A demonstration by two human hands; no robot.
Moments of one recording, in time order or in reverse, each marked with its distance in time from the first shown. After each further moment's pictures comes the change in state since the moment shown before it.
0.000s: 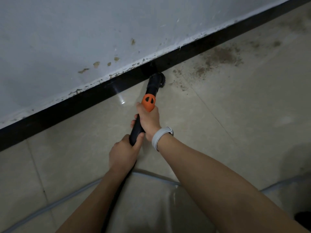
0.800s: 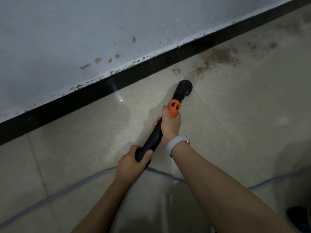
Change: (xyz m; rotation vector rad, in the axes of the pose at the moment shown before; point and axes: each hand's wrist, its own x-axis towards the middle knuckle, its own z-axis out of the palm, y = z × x) left_hand -0.044 -0.021 0.019 -0.088 -0.160 0.091; right_hand -0.014 0.002 -0.050 0.133 0.269 -0.055
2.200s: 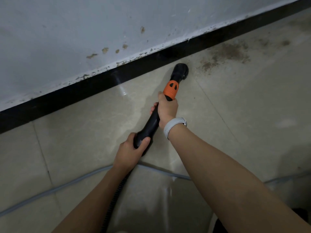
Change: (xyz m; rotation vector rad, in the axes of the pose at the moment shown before) left_hand 0.013 0.001 -0.011 -0.116 0.007 -0.084; right_hand 0.006 -0.011 0.031 -0.074 -0.054 0.058
